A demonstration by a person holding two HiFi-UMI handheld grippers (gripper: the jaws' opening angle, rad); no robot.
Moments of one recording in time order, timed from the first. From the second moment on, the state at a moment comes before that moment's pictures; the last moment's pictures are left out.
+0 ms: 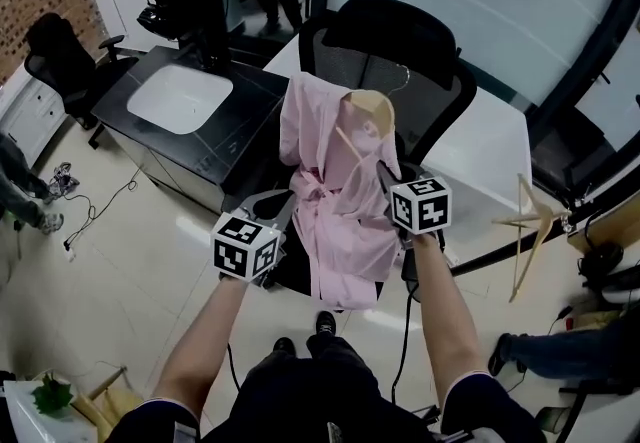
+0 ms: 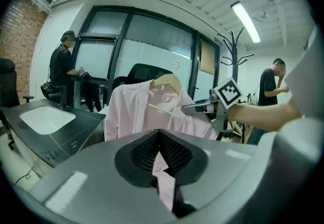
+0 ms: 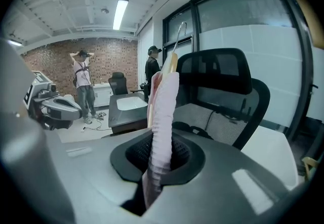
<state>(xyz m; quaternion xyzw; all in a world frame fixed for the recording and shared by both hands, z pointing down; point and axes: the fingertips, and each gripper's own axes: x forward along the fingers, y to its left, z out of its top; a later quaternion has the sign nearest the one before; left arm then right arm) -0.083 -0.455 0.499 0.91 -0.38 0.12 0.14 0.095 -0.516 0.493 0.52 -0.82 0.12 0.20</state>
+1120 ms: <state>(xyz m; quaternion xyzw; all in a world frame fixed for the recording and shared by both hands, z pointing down) -0.080 -0.424 0.587 0.88 -0.39 0.15 0.23 0.066 -0.505 0.705 0.50 -0.79 0.23 0.29</state>
